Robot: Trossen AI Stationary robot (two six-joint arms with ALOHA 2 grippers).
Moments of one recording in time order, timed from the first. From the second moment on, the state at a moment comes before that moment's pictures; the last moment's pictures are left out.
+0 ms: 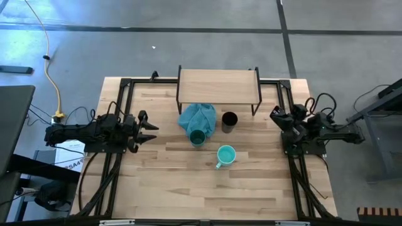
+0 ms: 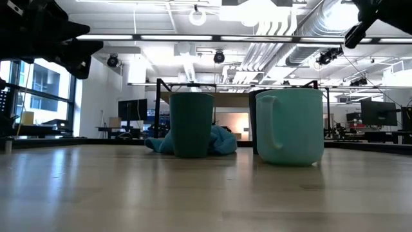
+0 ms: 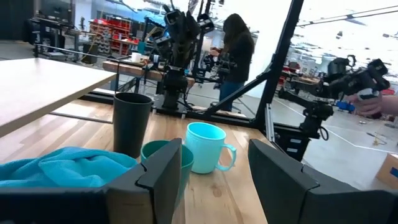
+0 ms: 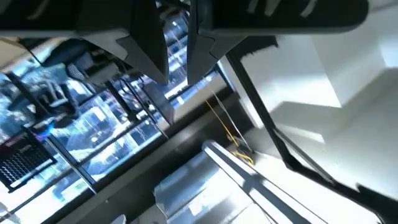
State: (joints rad) left arm 0.16 0.03 0.01 0.09 0.13 -0.21; right arm 0.04 0.01 0.07 0.49 0.05 0.61
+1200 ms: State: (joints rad) left arm 0.16 0.03 0.01 0.09 0.08 -0.26; right arm 0.14 1.03 0.77 -0.49 -0.04 0.94
